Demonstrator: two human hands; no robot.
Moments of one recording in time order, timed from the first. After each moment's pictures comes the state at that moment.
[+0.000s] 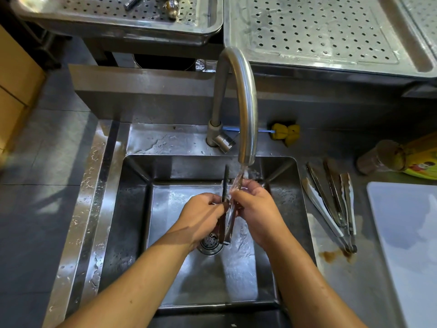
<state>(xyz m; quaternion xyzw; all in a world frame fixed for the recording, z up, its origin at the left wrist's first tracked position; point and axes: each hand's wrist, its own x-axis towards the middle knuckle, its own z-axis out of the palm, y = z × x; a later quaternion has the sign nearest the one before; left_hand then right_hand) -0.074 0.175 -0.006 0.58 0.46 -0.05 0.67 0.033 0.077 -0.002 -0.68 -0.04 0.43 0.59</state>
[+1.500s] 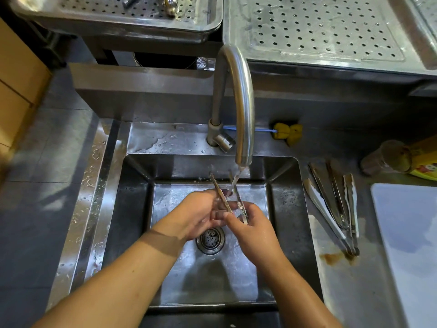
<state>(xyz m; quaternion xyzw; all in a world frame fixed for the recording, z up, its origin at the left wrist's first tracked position) -0.054 0.186 -0.011 0.36 0.47 -0.07 0.80 0.001 0.043 0.007 -0.80 -0.09 0.40 0.44</state>
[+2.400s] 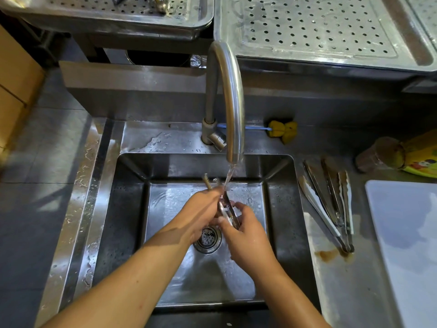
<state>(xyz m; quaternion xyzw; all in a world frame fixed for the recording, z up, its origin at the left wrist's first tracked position) -0.049 0.169 -0.018 0.45 0.48 -0.03 0.75 -0.010 0.034 0.006 -0.82 -0.14 0.38 0.39</state>
